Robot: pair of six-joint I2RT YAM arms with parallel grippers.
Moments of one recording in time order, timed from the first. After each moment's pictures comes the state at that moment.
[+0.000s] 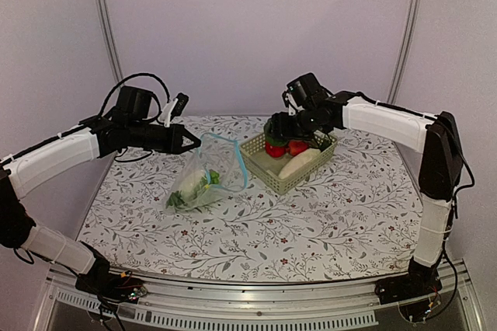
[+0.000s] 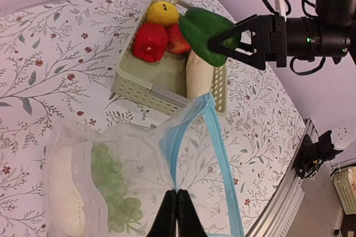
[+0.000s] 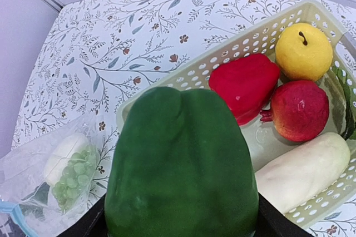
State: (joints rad) left arm -0.47 1.34 1.07 -0.36 0.44 -0.27; right arm 0.69 1.99 1.73 -0.54 0.04 0.50
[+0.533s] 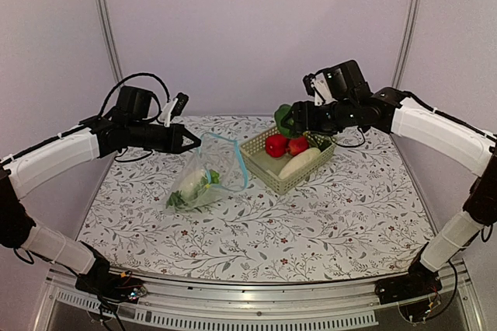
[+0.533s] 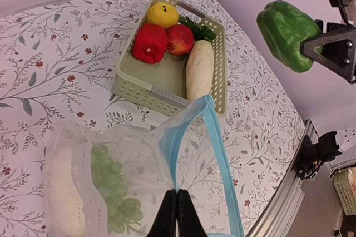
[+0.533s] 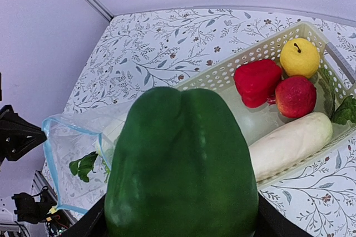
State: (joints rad) left arm -0.48 1.34 1.07 -0.35 0.44 -0.28; right arm 0.70 1.60 1.49 -0.52 -0.05 0.50
